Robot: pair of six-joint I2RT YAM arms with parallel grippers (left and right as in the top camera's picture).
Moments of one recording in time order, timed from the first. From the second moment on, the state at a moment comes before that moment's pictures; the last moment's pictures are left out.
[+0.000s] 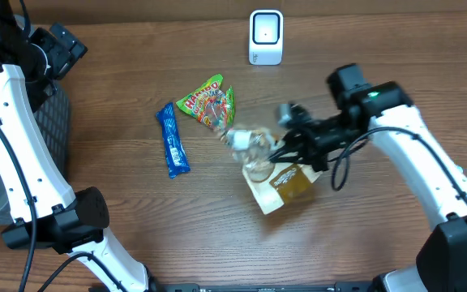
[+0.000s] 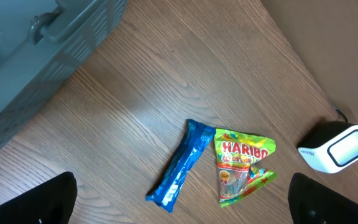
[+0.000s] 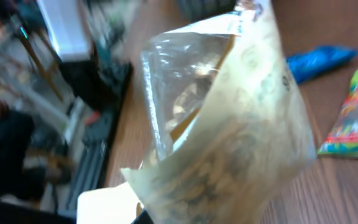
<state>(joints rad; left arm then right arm) 0.32 1.99 2.57 -1.69 0.08 -0.57 0.27 1.67 1.38 -1.21 -1.14 -1.15</state>
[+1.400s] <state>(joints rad) 0.32 1.99 2.57 -1.69 0.08 -0.57 0.11 1.67 1.43 -0.75 -0.93 -0.31</state>
